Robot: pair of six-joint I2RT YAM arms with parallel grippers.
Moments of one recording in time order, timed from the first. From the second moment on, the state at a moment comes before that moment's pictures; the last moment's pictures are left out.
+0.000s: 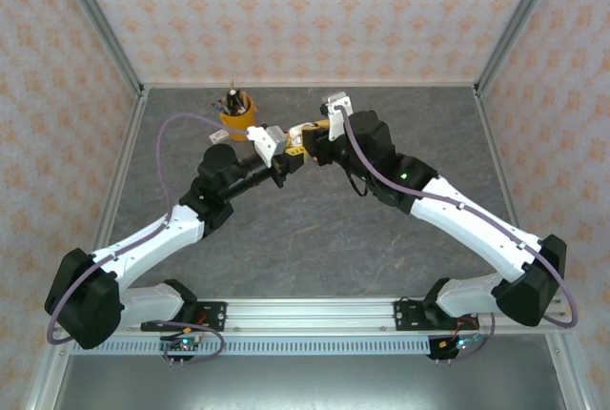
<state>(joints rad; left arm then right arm) -0.56 1.20 0.76 0.49 0.35 0.02 0.82 1.31 1.27 -0.28 0.13 0.25</state>
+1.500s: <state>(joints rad) -0.56 1.22 0.76 0.53 0.34 0.02 0.86 1.30 1.32 -0.32 0.26 0.39</state>
